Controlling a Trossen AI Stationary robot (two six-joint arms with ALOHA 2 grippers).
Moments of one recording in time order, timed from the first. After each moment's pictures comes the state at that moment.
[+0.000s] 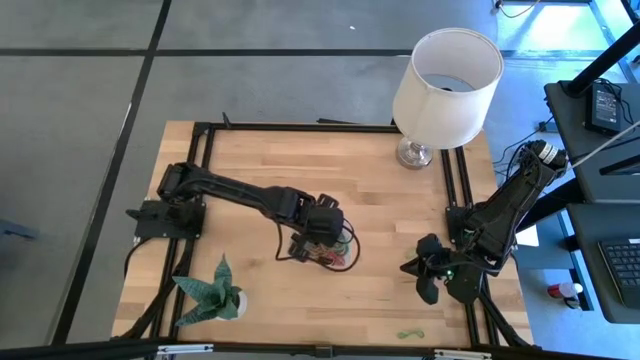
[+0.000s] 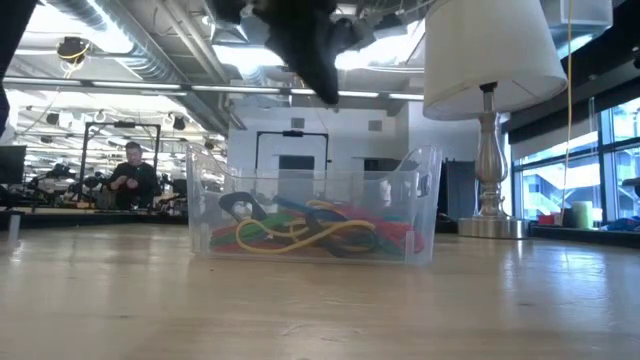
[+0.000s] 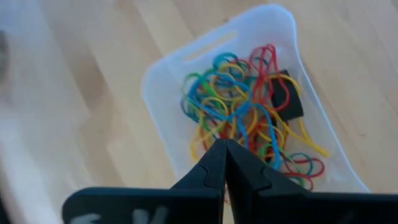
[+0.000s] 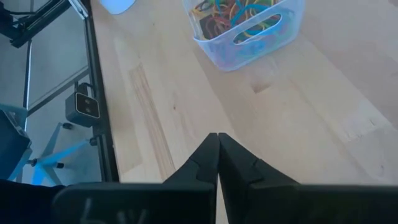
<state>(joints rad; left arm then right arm) -0.17 1.90 1.70 -0.94 -0.13 0.37 0.94 1.16 0.76 -0.56 0.64 1.30</state>
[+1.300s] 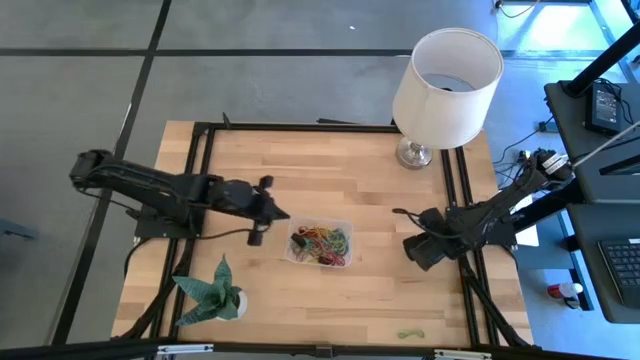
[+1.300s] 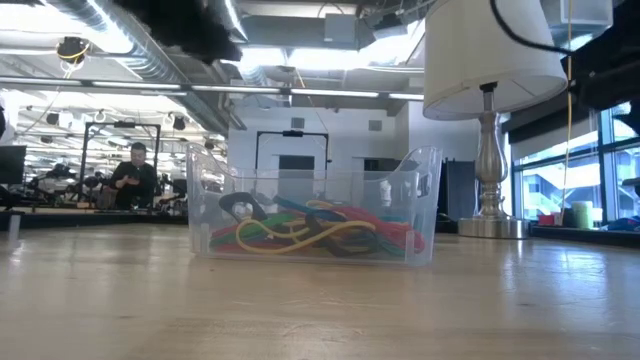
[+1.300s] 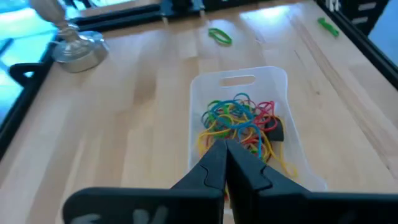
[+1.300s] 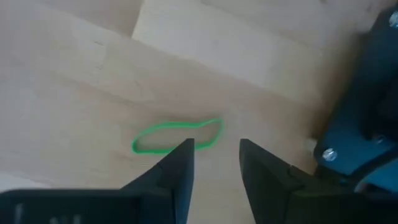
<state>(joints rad) -0.14 1.09 0.76 -0.23 -0.11 0.06 0.60 1.24 0.76 -1.15 0.15 1.81</state>
